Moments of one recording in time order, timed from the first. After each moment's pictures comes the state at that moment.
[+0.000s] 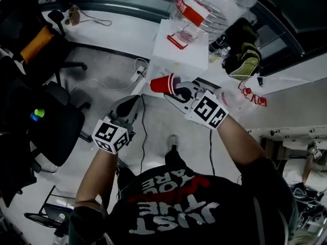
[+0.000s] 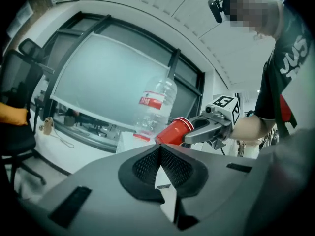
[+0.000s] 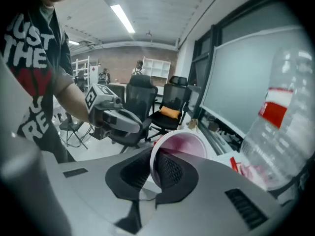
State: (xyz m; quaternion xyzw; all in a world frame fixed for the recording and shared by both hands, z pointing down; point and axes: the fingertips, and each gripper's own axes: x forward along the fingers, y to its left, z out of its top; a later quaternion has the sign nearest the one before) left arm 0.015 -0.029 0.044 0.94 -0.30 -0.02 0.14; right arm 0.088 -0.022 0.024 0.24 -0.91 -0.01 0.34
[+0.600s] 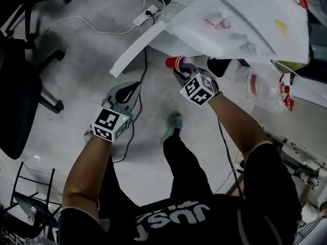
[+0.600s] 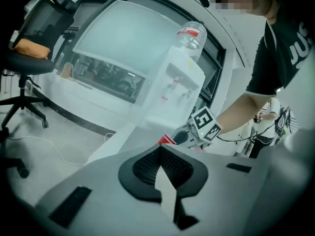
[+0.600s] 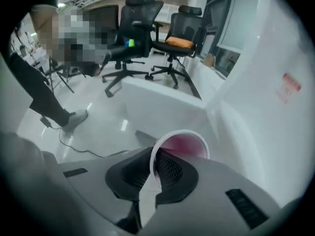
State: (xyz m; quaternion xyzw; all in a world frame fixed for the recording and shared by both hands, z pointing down) left arm 0.033 -0.034 0.534 0.92 -0.32 0.07 0.23; right arm 0.175 -0.077 0.620 0.20 -0.81 0.05 0.55
